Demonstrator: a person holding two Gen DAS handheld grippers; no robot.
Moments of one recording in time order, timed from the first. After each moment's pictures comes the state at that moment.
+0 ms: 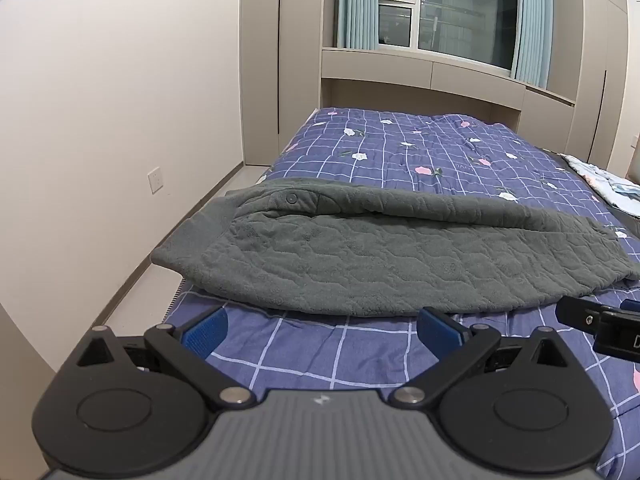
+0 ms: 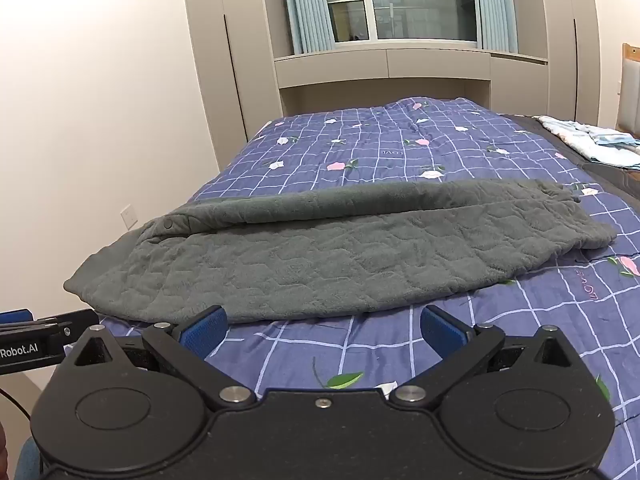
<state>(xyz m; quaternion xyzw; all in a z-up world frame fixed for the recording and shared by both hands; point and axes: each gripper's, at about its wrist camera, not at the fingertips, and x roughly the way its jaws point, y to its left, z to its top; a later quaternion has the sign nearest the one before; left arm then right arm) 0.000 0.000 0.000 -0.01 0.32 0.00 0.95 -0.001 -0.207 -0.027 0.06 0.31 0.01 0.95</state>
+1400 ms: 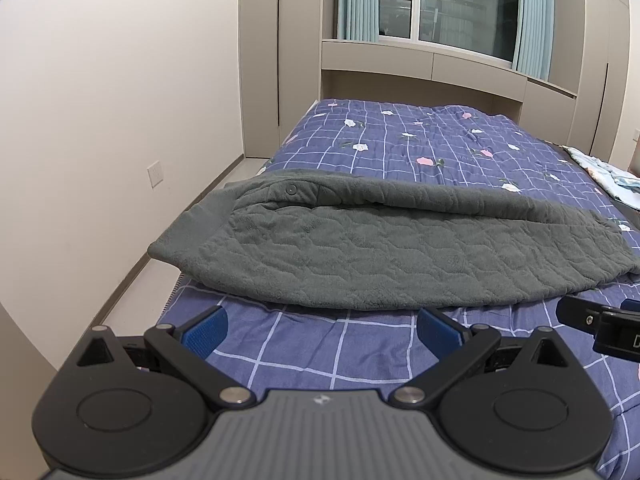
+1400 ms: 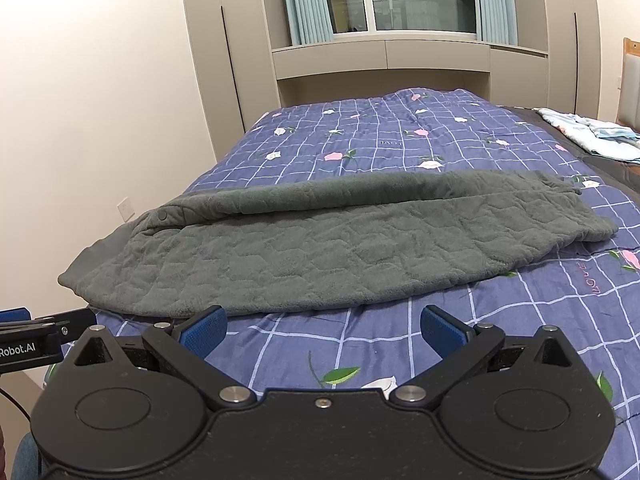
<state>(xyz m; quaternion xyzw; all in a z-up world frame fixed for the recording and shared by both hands) 0.004 0.001 -0.005 -0.01 0.33 0.00 0.94 0.006 -0.210 -0.035 0.06 0.32 0.01 0.94</state>
